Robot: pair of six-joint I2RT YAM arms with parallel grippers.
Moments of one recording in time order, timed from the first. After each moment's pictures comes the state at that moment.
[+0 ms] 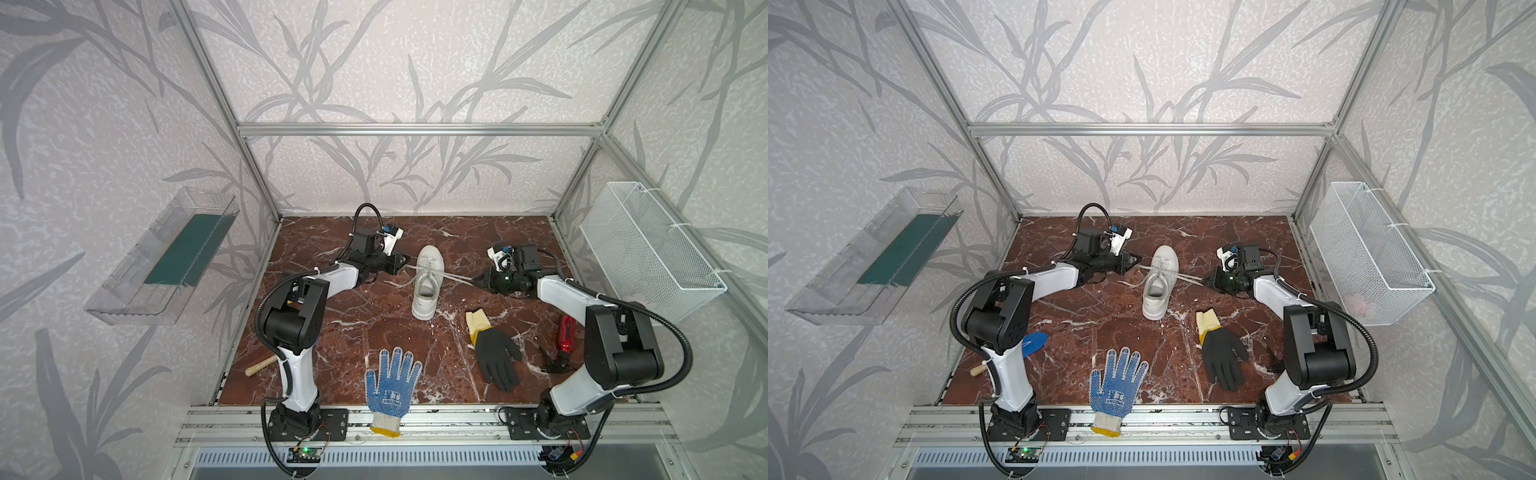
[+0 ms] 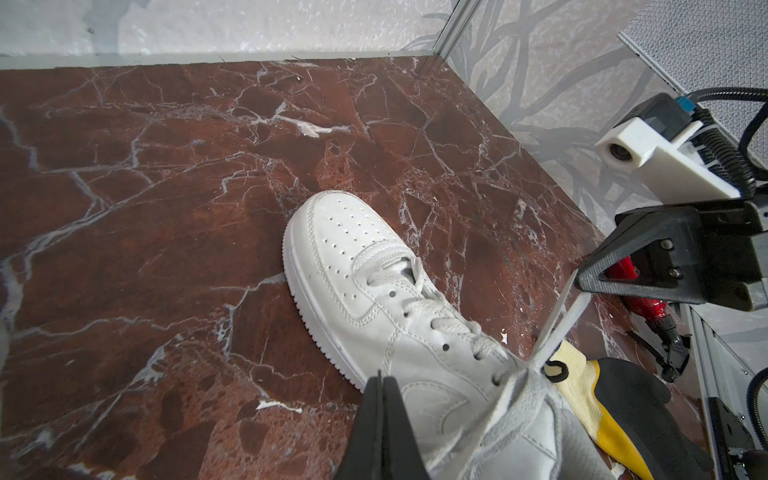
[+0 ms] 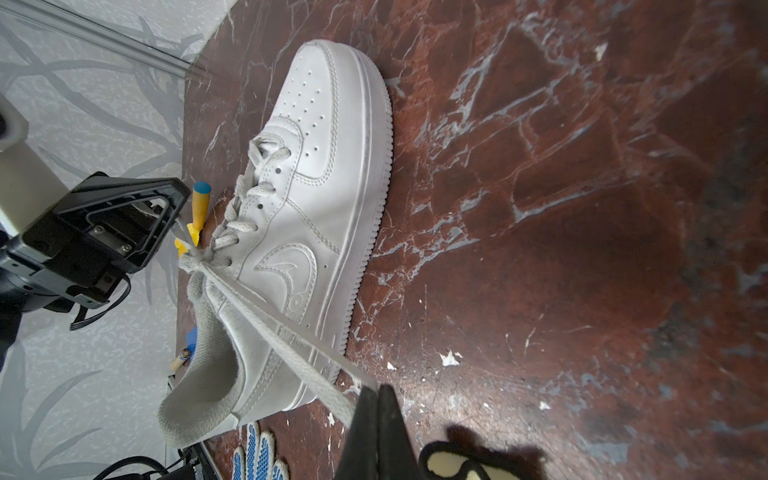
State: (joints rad) left arm -0.30 1.92 1.17 0.19 0.63 -0.12; right arm 0.10 1.62 0.93 -0.24 -0.63 0.42
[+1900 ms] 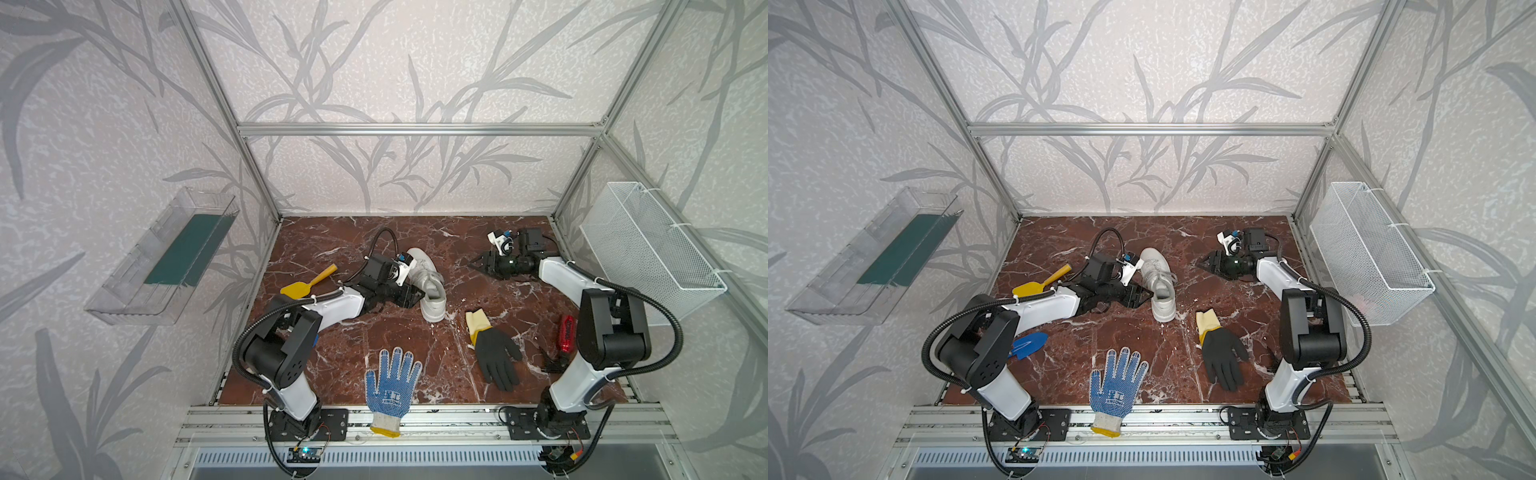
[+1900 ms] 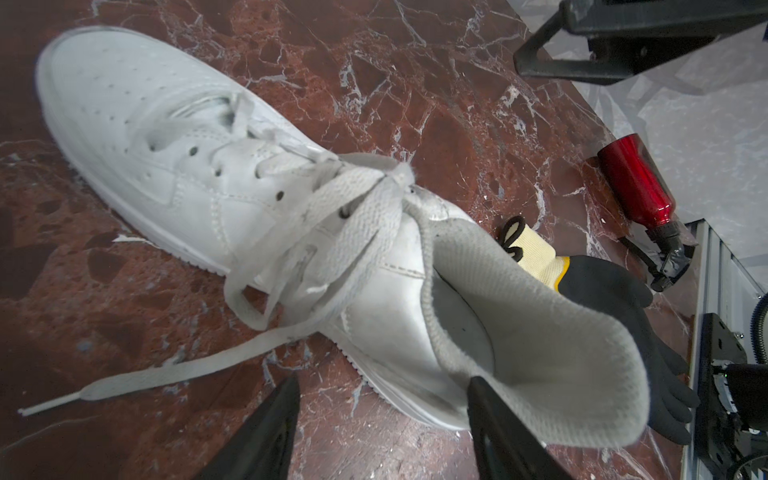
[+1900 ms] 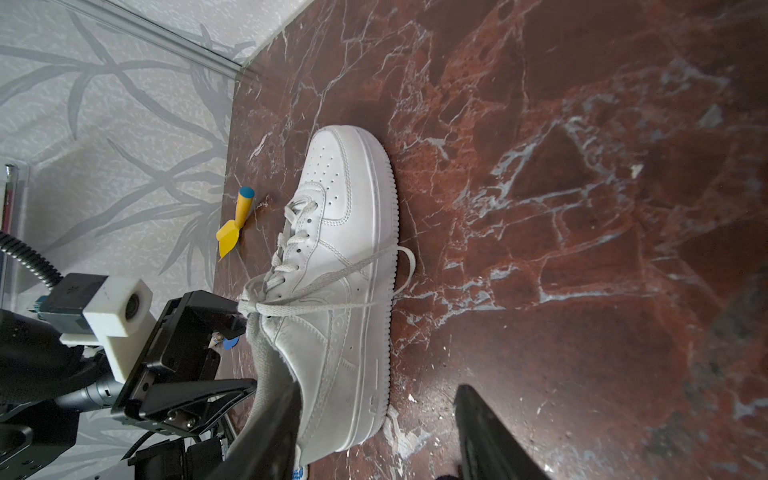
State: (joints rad) left arm -0.51 1.69 0.90 0.06 0.44 -0.15; right arm 0.06 1.75 1.19 -0.38 -0.79 0.29
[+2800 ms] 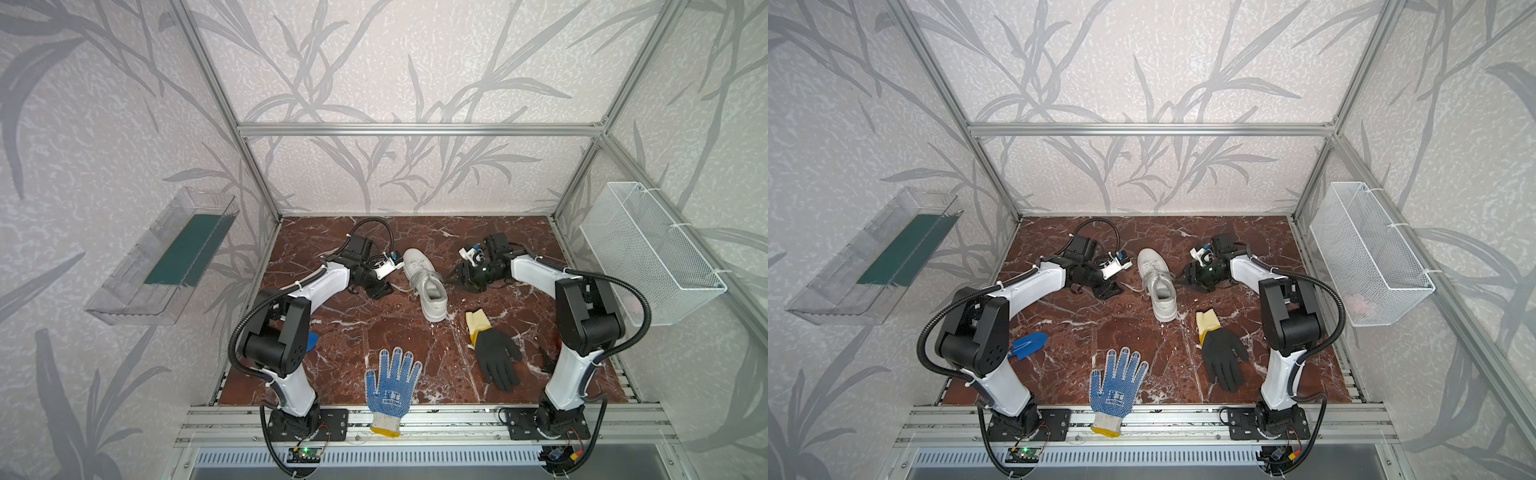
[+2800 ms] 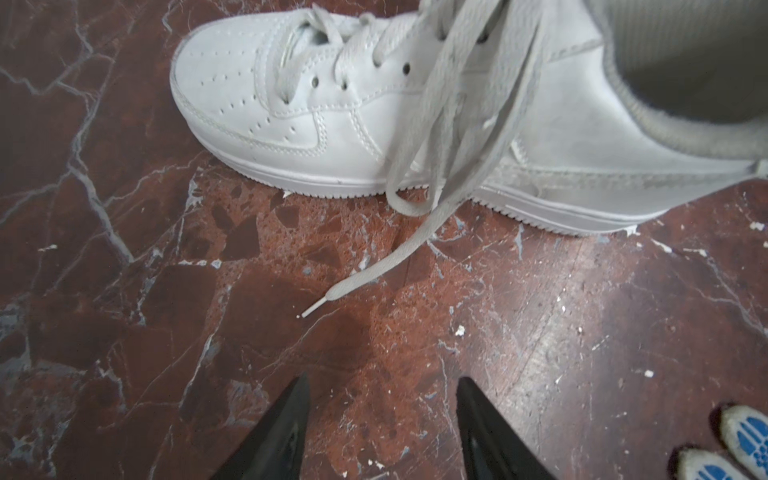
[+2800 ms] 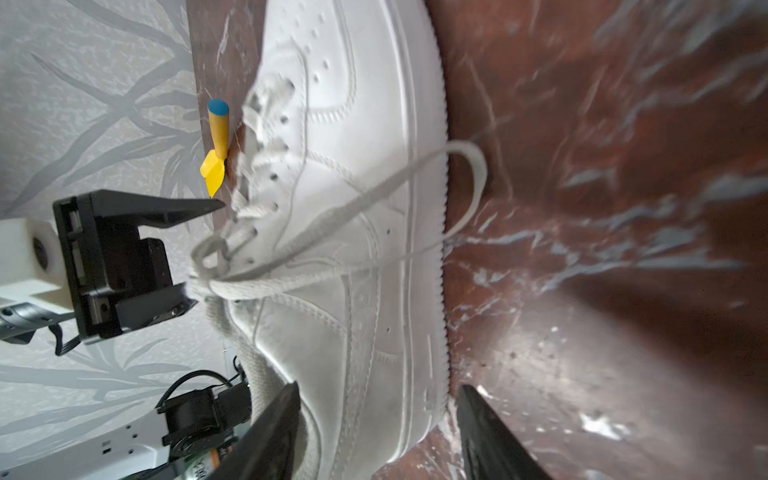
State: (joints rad) left arm -0.30 1.75 1.16 -0.49 0.42 0.68; right arm 0.25 1.88 1.19 -0.45 -0.81 0.42
